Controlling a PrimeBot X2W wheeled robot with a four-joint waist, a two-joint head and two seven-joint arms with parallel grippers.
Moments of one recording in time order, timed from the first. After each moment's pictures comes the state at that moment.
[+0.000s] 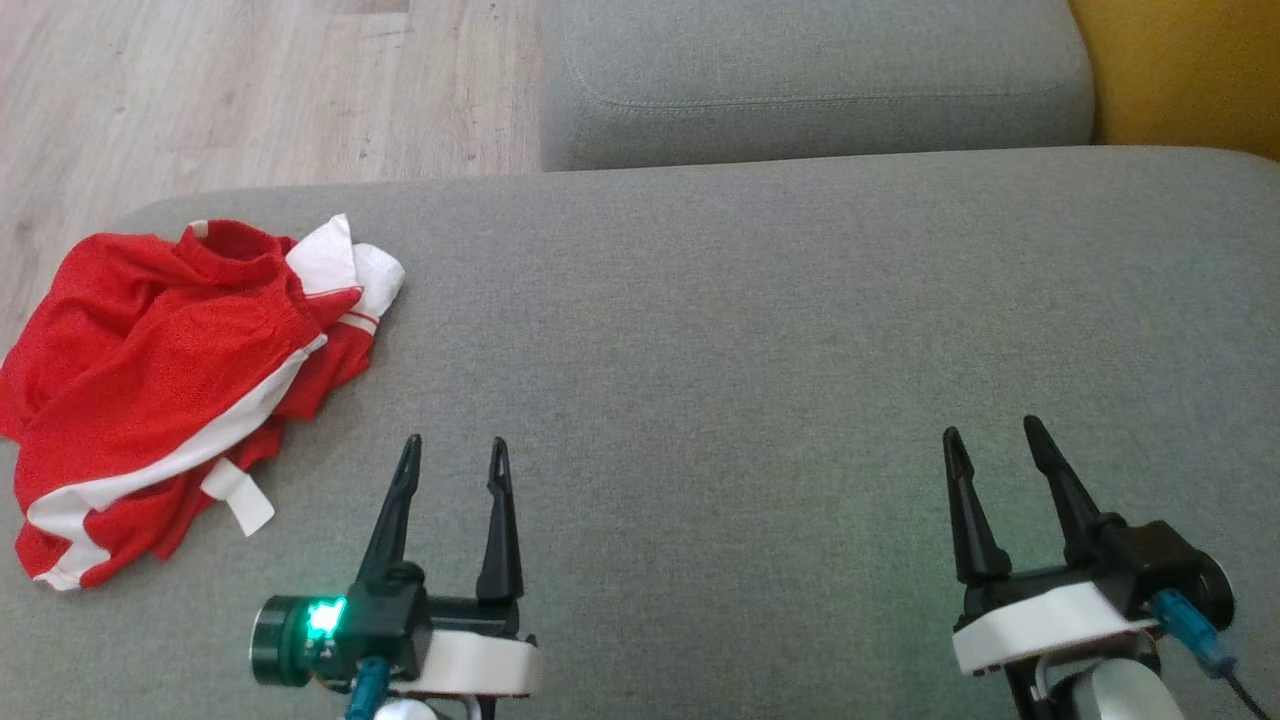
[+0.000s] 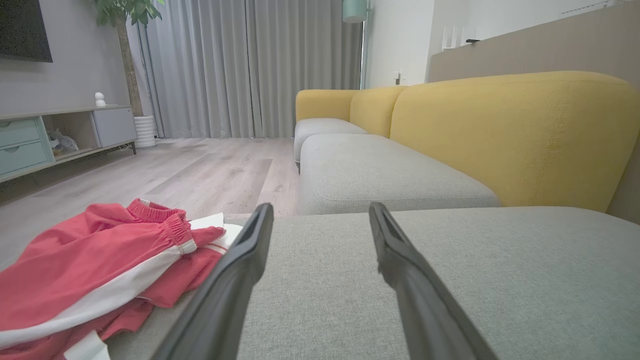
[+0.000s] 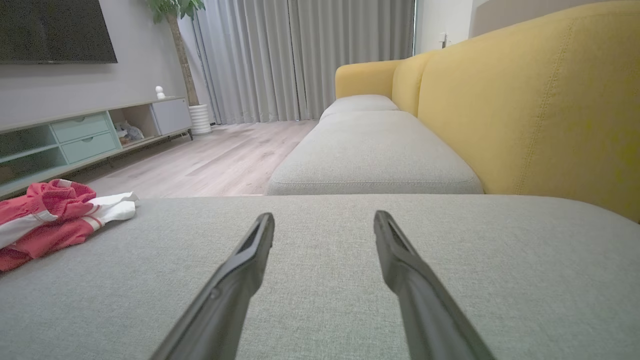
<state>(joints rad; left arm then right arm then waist) -0.01 0.05 -0.35 0.12 -0.15 0.19 -0.22 0.03 -0.04 0.05 0.18 0.09 0.13 -0.22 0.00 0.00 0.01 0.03</state>
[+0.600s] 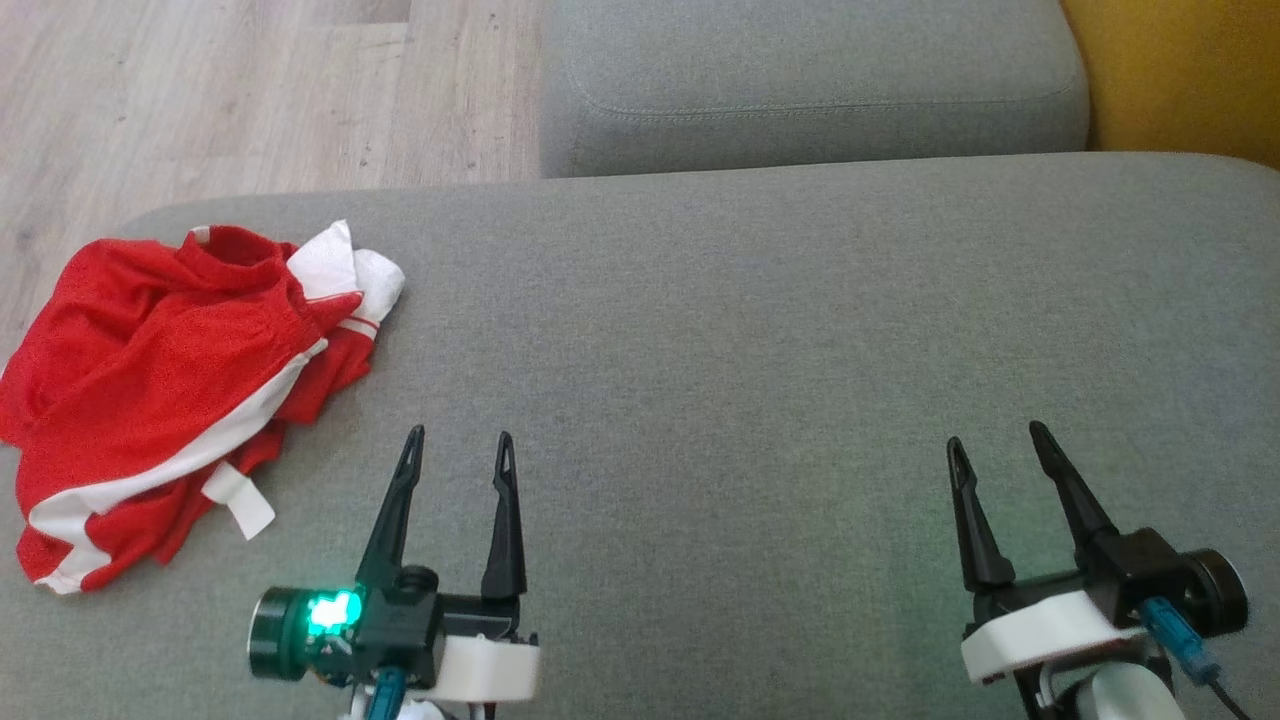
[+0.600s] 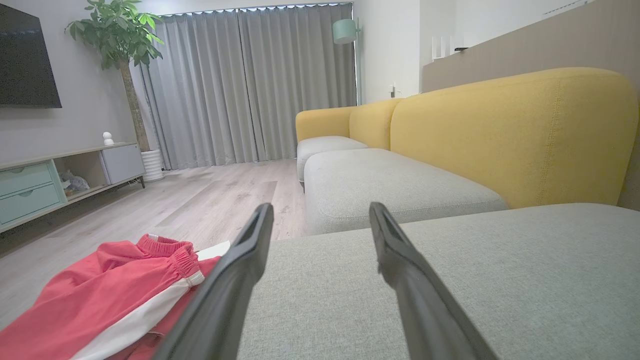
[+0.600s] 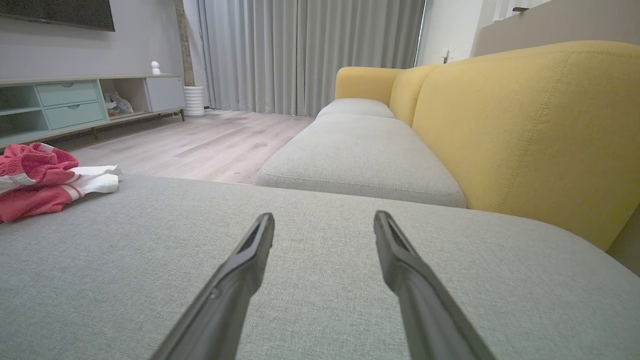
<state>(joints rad) -0.01 0.05 -0.35 0.11 -0.05 0.21 -0.25 0.03 -0.04 0.02 0.20 -0.05 0.13 -0.25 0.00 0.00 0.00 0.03</state>
